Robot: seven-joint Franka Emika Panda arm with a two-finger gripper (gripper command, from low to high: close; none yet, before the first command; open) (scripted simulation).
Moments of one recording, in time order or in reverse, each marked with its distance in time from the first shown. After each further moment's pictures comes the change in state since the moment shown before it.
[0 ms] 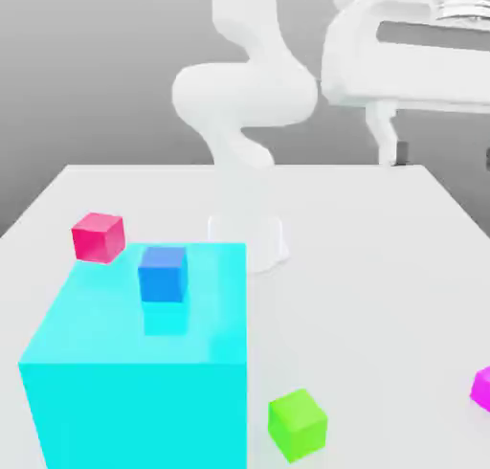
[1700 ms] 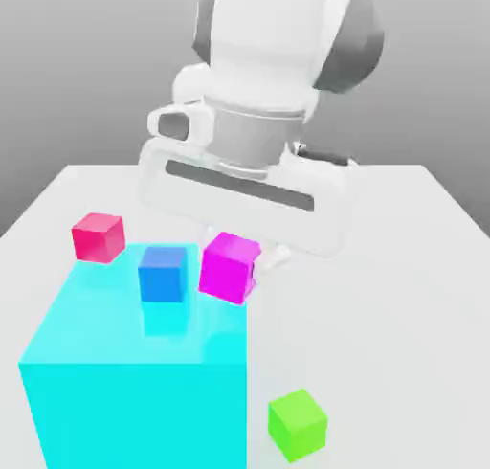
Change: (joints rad) arm -0.220 -0.140 -0.266 -0.163 0.008 -0.257 0.224
